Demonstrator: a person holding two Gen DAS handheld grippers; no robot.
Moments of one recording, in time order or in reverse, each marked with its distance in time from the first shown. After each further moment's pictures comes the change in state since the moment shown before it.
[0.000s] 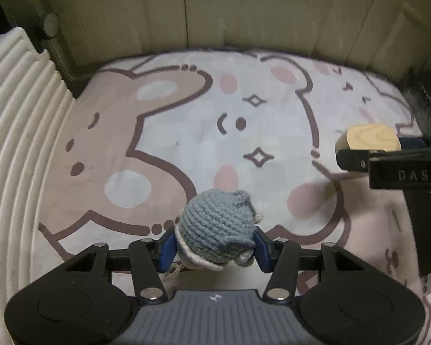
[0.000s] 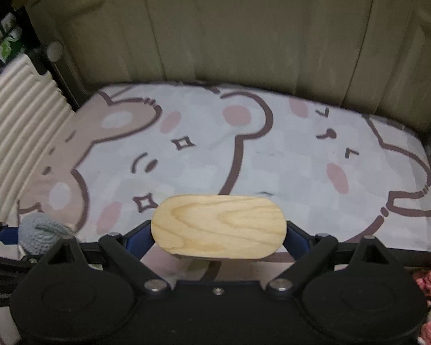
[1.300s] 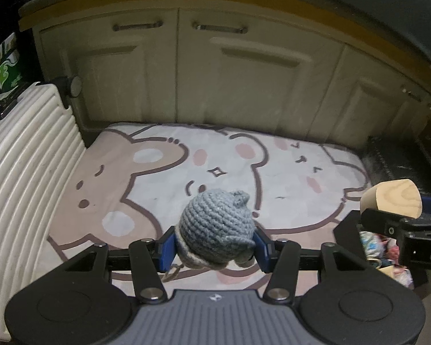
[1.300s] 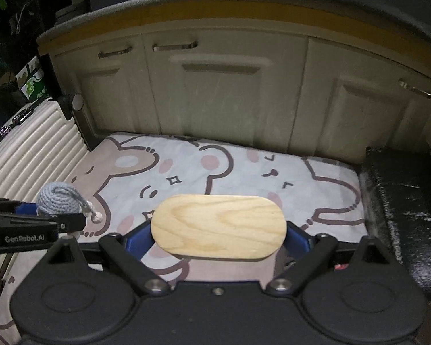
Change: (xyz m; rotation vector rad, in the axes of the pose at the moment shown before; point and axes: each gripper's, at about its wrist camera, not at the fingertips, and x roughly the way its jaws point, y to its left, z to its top) left arm -0.112 -0.048 -0.011 -0.064 -0.259 -0.050; right arm -0.160 -0.023 -0.027 -0.006 -0.182 -0.067
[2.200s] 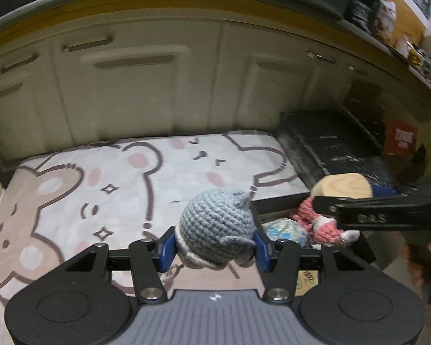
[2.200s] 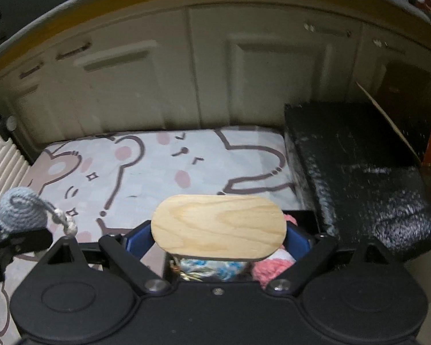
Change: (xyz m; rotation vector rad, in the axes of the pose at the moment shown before) left arm 0.011 -0.123 -0.004 0.228 -0.006 -0.224; right arm 0.006 -0.131 -0.039 0.192 0.050 -0.131
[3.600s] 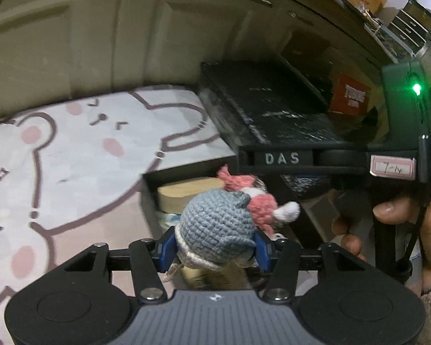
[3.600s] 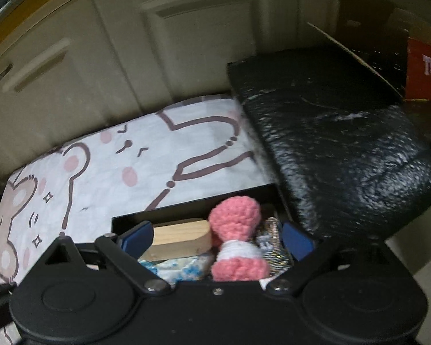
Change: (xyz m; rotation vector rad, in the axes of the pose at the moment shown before) left arm 0.086 -0.075 -0.002 0.065 0.172 -0.274; right arm 0.049 -0.060 0.002 0.232 0.110 -0.070
